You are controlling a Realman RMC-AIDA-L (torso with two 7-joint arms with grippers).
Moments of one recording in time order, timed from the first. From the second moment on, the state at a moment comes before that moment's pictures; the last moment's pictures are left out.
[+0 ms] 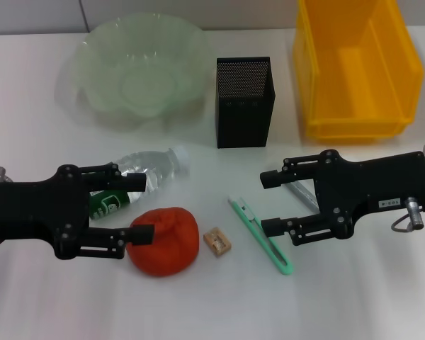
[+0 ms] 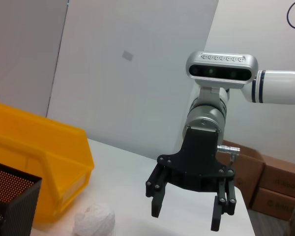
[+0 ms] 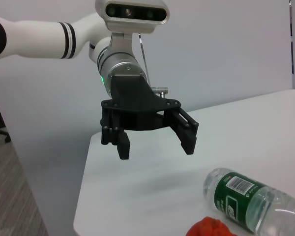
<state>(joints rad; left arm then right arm) -0.35 -2.06 0.80 0.92 1.90 1.94 -1.46 0.48 2.09 -1.00 -0.87 -1.90 -1.74 1.41</state>
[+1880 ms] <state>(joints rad) -0.39 -2.07 0.87 0.50 1.90 1.52 -1.18 0.43 2.08 -0.98 -0.63 -1.84 -1.68 1.30</state>
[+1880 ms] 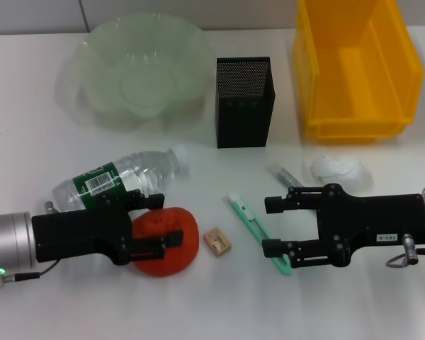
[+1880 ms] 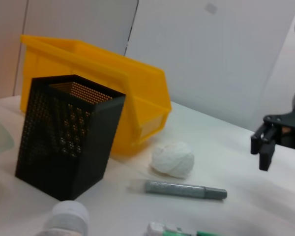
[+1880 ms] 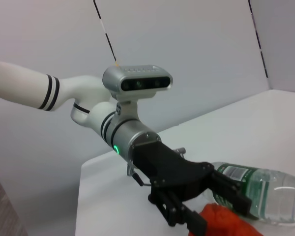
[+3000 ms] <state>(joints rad) -0.41 -2.07 0.86 0.55 1.77 1.65 -1.19 0.45 2.09 -0.96 -0.62 -1.83 -1.69 1.30</state>
